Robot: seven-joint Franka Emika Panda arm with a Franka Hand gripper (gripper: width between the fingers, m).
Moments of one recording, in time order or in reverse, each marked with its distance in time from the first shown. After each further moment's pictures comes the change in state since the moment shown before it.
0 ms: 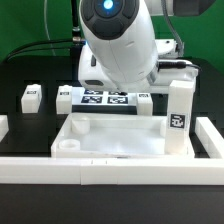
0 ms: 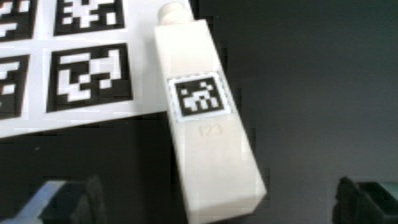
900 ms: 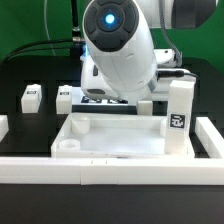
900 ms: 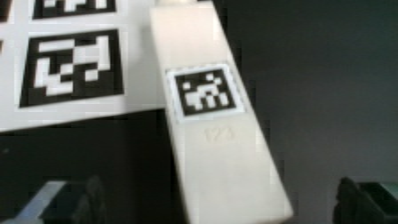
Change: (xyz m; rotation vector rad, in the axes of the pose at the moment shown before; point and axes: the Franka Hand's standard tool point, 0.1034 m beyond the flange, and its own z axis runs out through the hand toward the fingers) arm 0.009 0.002 0.020 0.002 0.035 -0.016
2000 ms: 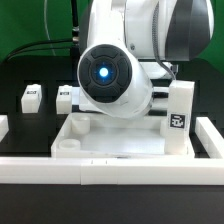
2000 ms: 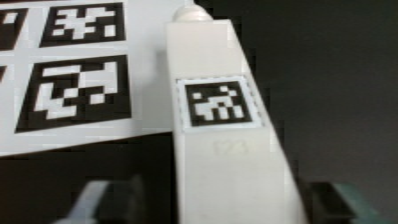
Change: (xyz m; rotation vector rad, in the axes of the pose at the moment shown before) arm 0.003 0.007 0.019 -0.002 -0.196 0.018
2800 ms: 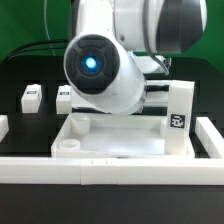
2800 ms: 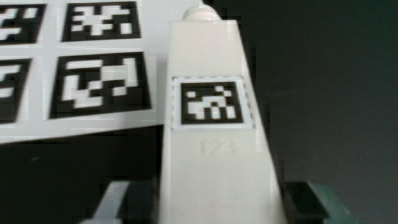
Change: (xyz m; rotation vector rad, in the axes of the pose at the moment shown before) arm -0.015 0.014 -0.047 0.020 0.009 -0.079
